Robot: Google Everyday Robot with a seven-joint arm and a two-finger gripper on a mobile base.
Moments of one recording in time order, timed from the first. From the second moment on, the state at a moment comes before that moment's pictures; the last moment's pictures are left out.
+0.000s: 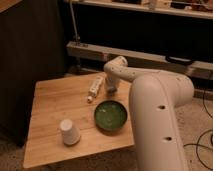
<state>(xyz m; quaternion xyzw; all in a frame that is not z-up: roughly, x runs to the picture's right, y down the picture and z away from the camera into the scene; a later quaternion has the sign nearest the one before) 0.047 -0.053 0.922 -0.18 0.06 0.58 0.79</state>
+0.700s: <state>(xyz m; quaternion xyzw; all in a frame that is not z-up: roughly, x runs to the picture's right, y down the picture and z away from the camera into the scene) 0.040 -0.038 0.757 -0.23 -0.03 0.51 0.83</state>
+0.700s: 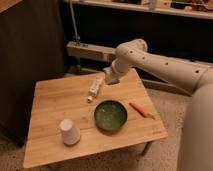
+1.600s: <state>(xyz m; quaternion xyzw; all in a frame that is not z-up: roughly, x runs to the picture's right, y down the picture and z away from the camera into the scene) 0.075 0.110 0.747 -0.33 0.04 0.40 0.86</state>
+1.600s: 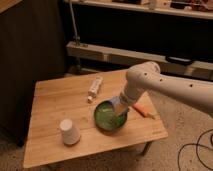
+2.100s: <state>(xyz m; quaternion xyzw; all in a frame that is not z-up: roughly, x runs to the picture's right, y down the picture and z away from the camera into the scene) 0.068 0.137 0.791 -0.35 0.04 0.41 0.84</state>
